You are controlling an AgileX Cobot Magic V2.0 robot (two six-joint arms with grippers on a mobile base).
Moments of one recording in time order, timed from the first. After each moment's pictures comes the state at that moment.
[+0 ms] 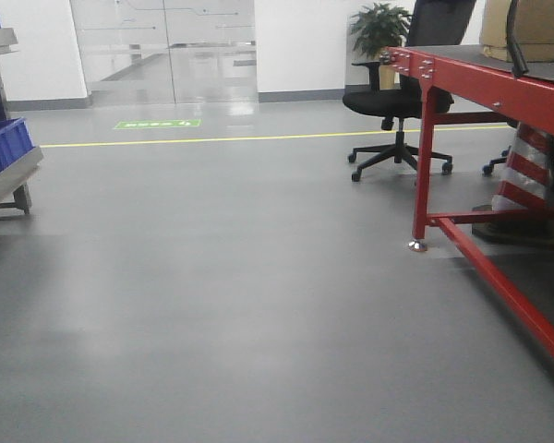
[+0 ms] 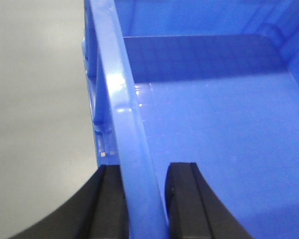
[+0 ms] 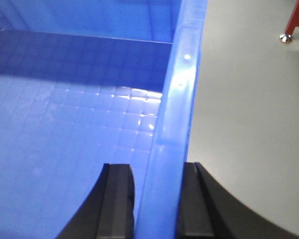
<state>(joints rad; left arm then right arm) -0.23 1.81 -2.39 -0.03 1.30 -0.16 0.46 1.92 -2.50 0.12 1.32 0.07</state>
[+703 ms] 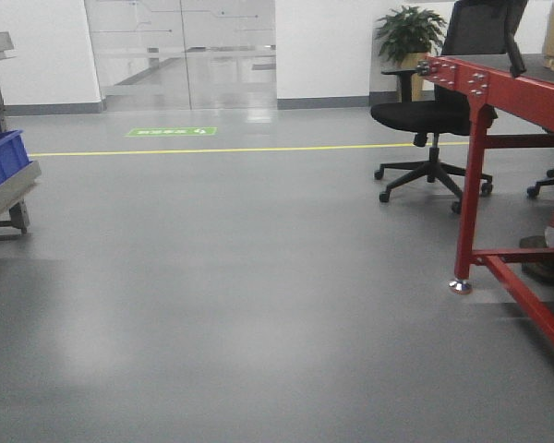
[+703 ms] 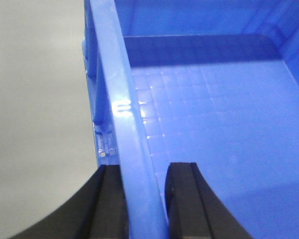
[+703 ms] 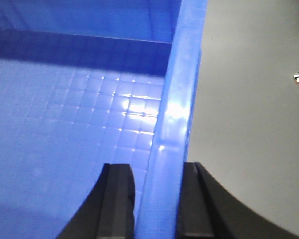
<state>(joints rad) -0.23 1.81 -2.39 -0.03 1.30 -0.16 0.46 1.92 -2.50 0.12 1.32 0.07</state>
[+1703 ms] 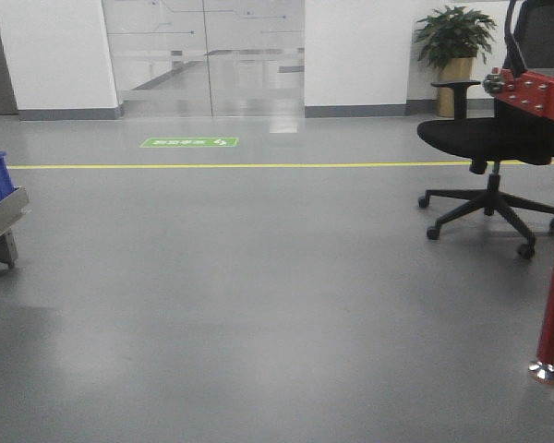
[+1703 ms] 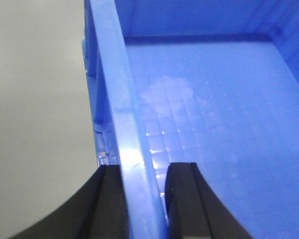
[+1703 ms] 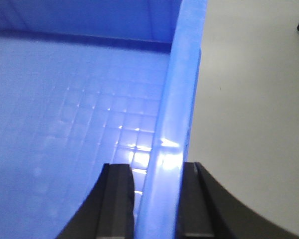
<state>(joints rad) -0.23 1.81 -2.39 -0.03 1.30 -0.16 0.46 1.92 -2.50 0.12 1.32 0.07</state>
